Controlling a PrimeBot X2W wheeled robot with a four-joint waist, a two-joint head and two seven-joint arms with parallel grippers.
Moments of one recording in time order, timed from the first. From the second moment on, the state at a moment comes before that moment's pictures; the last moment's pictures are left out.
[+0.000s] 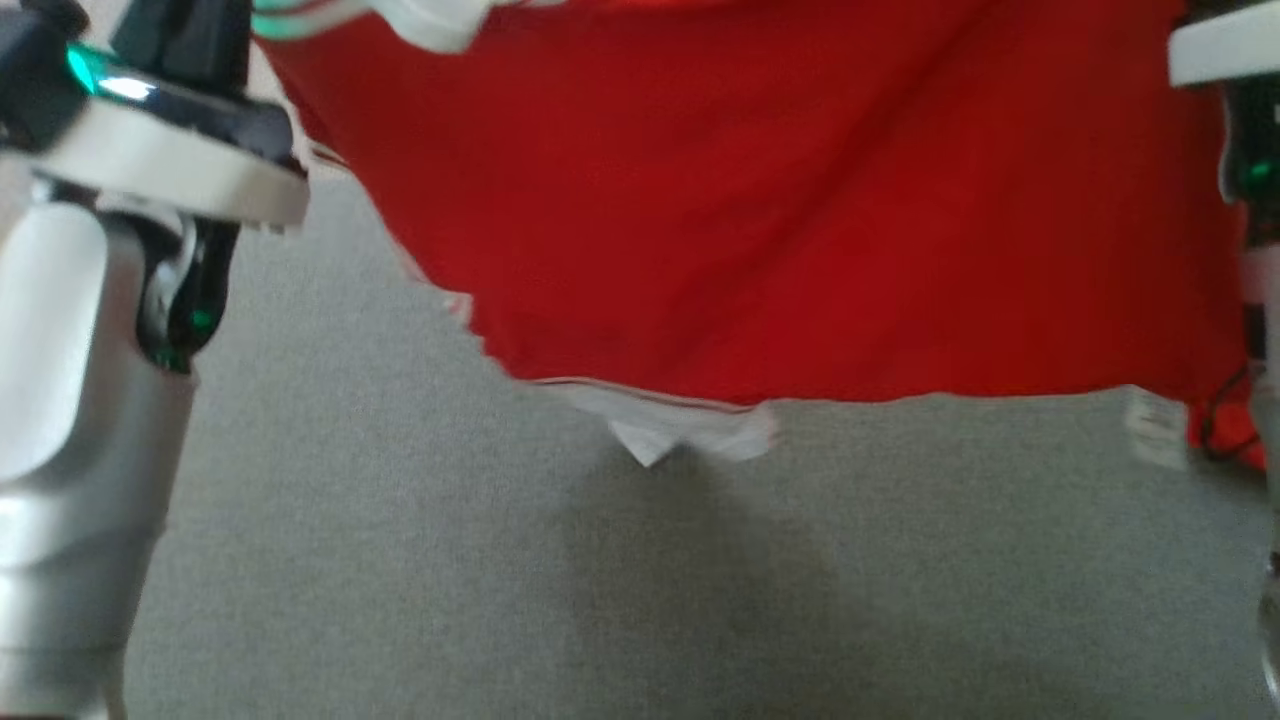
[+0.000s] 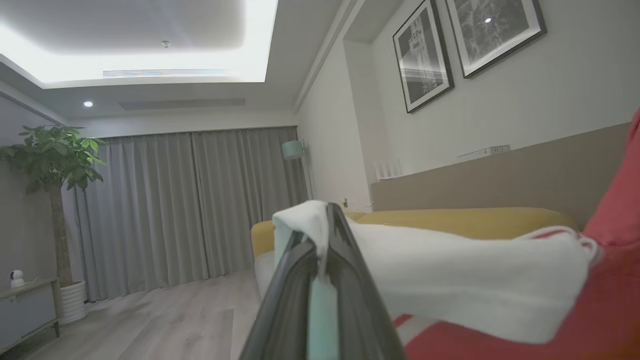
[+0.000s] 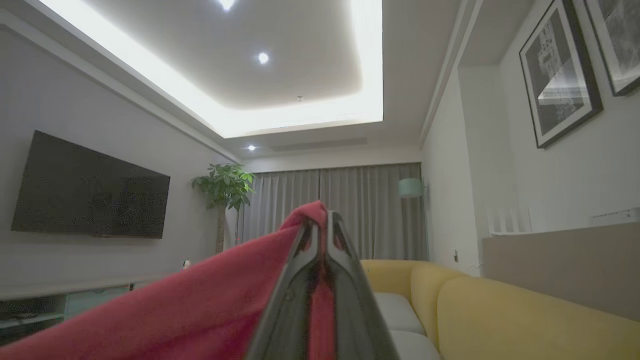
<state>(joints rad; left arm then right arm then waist) -0.78 0.37 -0.33 0.19 -0.47 -0.11 -0.02 -0.87 -0.30 0.15 0.35 0.42 0.13 -0.16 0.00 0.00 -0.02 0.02</state>
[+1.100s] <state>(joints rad) -0.69 0.08 -0.10 0.51 -0.34 -0.06 -0.26 -0.87 -0.25 0.11 0.73 0.36 0.13 -0.26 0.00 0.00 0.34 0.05</state>
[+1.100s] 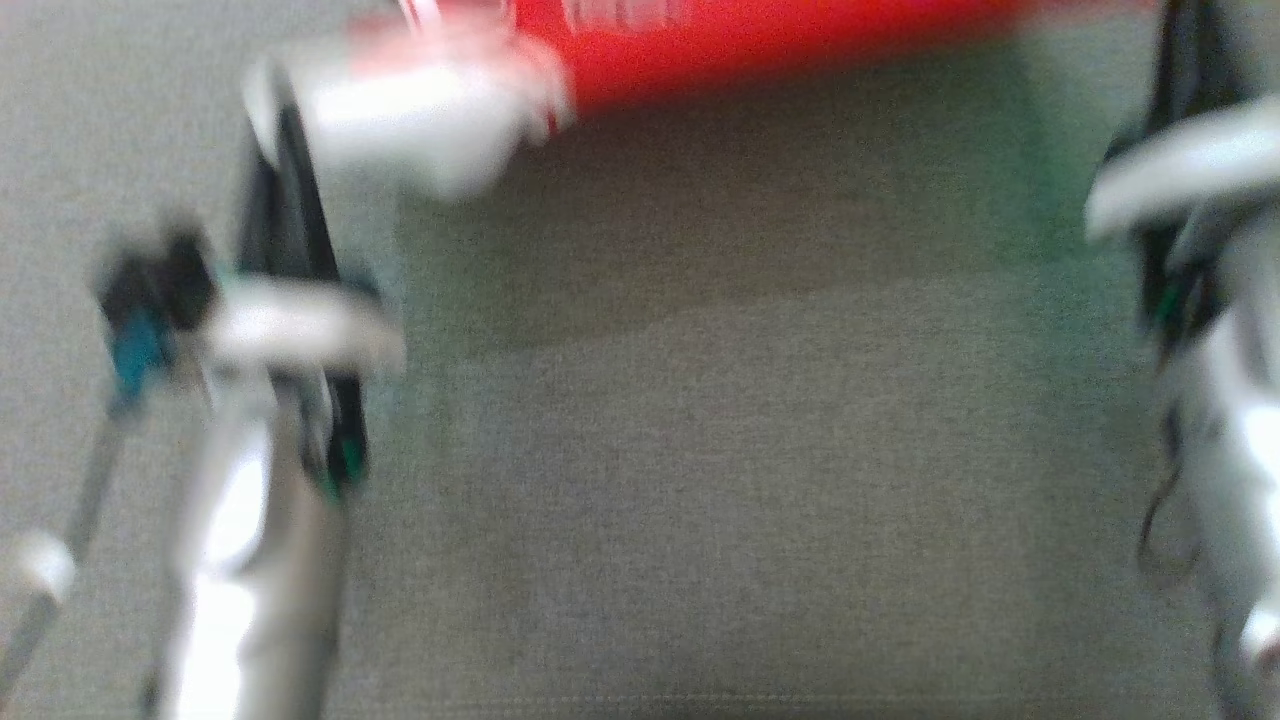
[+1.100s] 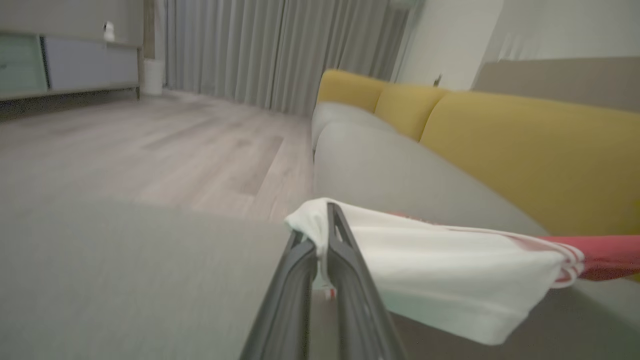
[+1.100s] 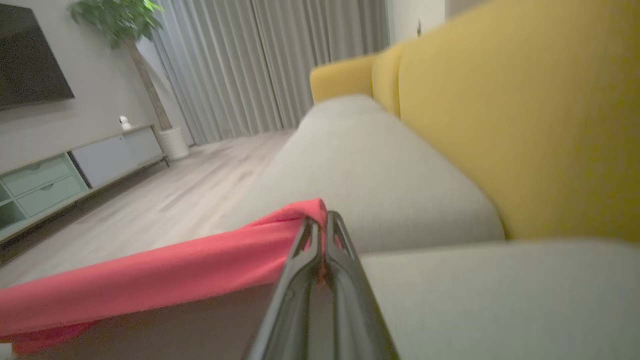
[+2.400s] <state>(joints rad) 0.20 0.04 -0.09 0.44 -0.53 -0.13 -0.25 0.07 -0.10 0.12 0.60 0.57 0.13 -0.26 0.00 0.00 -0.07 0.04</state>
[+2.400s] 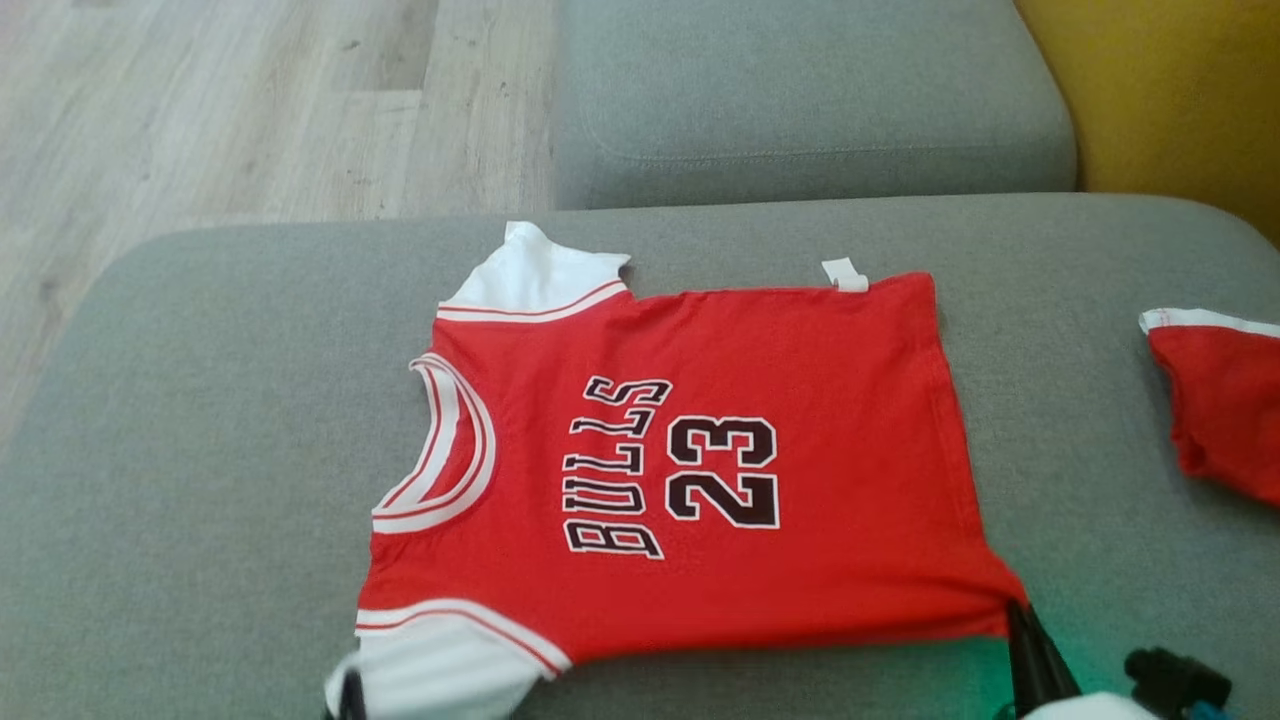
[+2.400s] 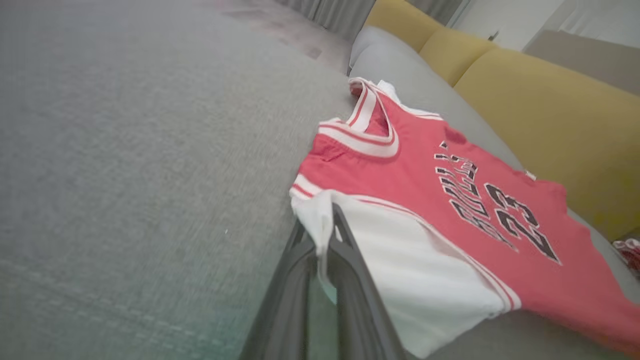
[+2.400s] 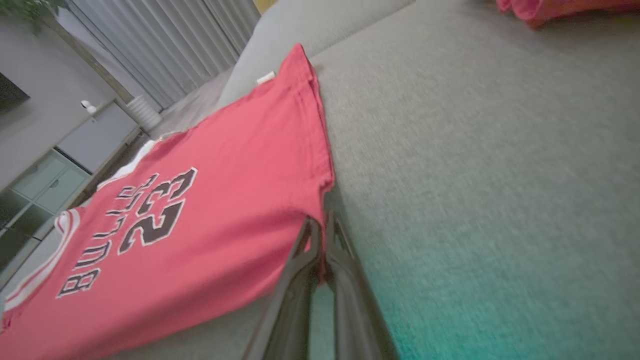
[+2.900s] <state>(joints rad) -0.12 0.04 -0.14 0.46 -0.60 -0.07 -0.26 -0.20 -0.11 0.19 0.59 0.71 0.13 -0.21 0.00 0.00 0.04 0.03</state>
